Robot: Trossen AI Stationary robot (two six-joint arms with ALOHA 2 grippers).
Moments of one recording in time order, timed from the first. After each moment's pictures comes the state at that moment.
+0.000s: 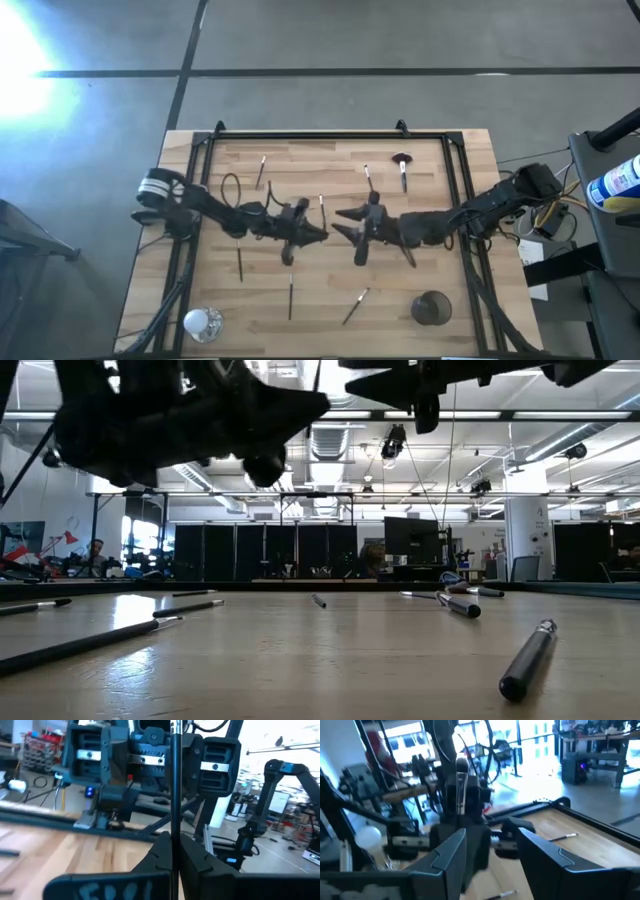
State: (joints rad) left arm -0.10 1.73 0.56 1.40 0.12 -0.27; right arm 0.30 1.47 0.72 0.75 0.55 0.23
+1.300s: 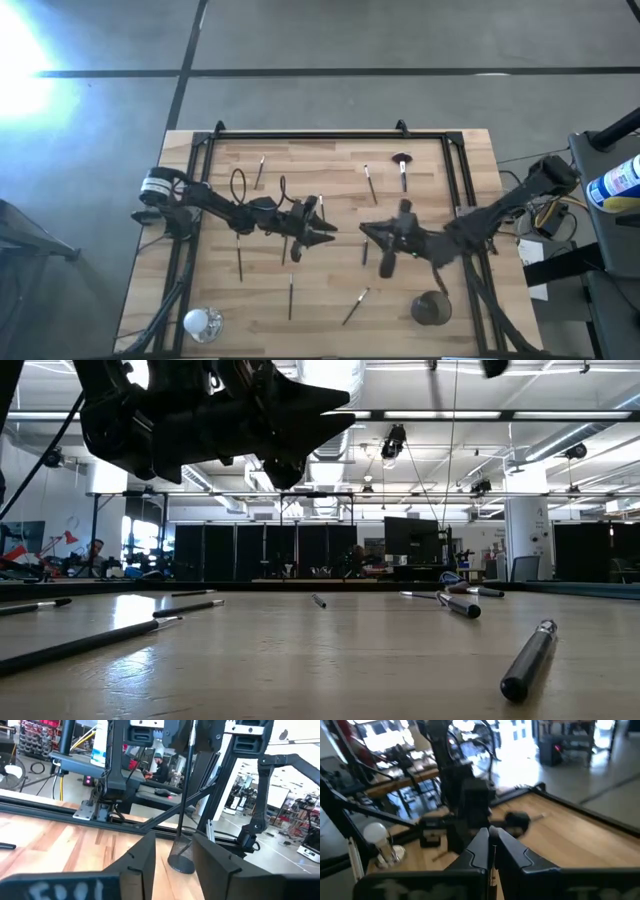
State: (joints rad) left arm -0.06 1.73 0.64 1.26 0.17 -0.31; right arm 0.56 1.24 0.85 0.16 0.91 0.45
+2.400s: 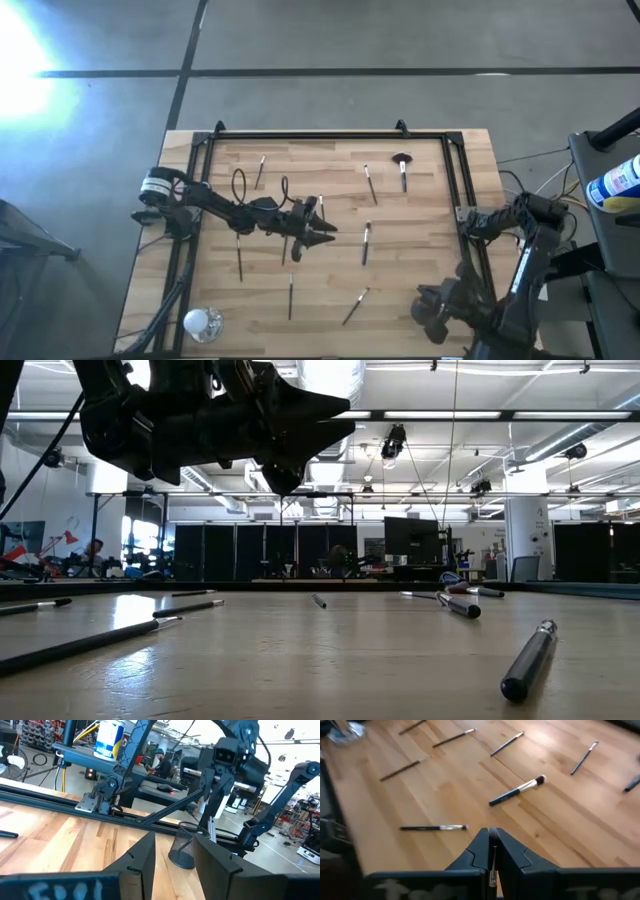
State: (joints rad) left arm -0.06 1.73 0.64 1.23 0.16 -0.34; right arm 1.16 1.73 1.43 -1.49 0.88 1.97
